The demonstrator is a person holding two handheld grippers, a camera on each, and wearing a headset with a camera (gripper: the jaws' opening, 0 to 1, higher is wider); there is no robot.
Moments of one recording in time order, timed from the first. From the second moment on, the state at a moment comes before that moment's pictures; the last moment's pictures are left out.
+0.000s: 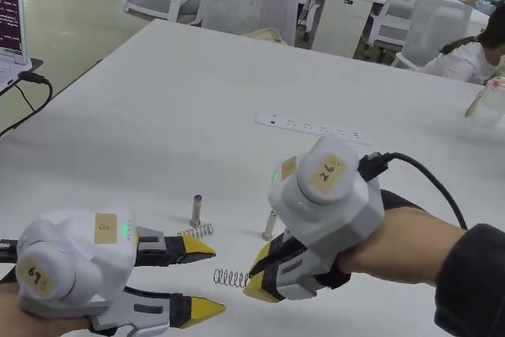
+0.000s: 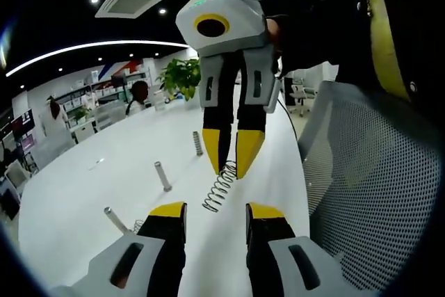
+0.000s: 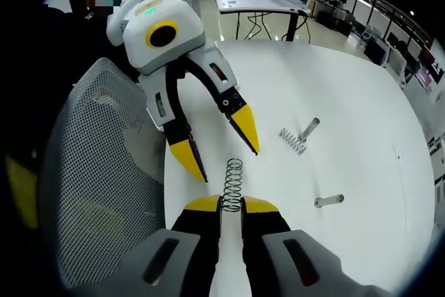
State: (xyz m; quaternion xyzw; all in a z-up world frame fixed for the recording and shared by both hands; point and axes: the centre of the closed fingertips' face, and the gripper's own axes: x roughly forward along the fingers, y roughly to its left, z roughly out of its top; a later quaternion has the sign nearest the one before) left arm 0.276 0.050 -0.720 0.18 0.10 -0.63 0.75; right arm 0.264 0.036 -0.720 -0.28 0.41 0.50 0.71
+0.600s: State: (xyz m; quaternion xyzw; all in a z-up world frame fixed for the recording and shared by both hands) left arm 0.271 0.047 -0.720 0.22 0.08 -0.64 0.74; right arm 0.256 0.041 -0.720 -0.28 0.42 0.51 0.70
